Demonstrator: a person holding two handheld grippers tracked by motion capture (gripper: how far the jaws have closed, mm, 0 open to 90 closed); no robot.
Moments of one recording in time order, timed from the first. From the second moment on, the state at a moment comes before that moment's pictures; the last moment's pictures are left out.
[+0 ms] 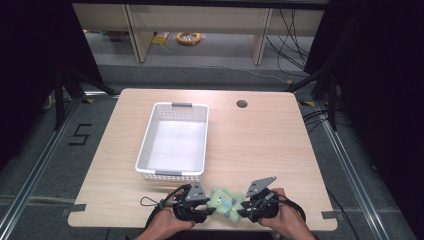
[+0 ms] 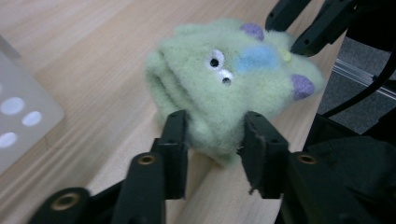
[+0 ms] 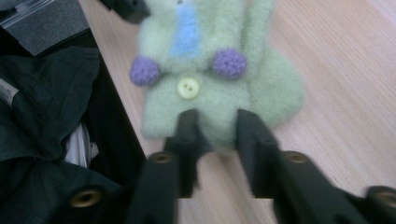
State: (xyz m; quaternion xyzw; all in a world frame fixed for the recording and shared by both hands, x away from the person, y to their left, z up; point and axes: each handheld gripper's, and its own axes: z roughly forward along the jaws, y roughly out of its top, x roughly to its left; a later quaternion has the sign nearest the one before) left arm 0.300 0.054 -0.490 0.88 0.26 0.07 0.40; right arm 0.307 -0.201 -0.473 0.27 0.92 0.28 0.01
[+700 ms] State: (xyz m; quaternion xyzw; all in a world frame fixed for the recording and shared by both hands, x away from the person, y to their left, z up) left arm 0.336 0.022 -0.463 0.87 0.23 0.07 0.42; right arm 0.274 -0.180 -0.456 0.24 0.91 0.34 0.00
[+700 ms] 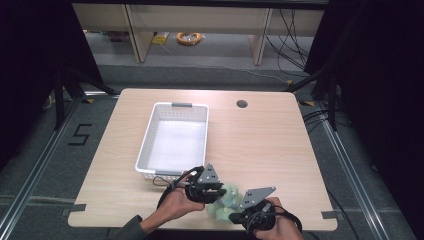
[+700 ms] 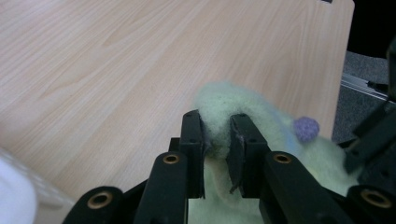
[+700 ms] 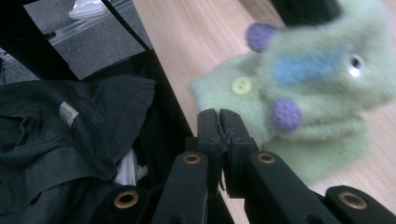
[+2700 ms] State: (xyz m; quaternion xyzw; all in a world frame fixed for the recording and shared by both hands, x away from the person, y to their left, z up) left arm 0.284 0.056 -0.492 0.87 0.26 0.06 0.41; right arm 0.349 -0.196 -0.463 0.31 0.89 0.34 0.01
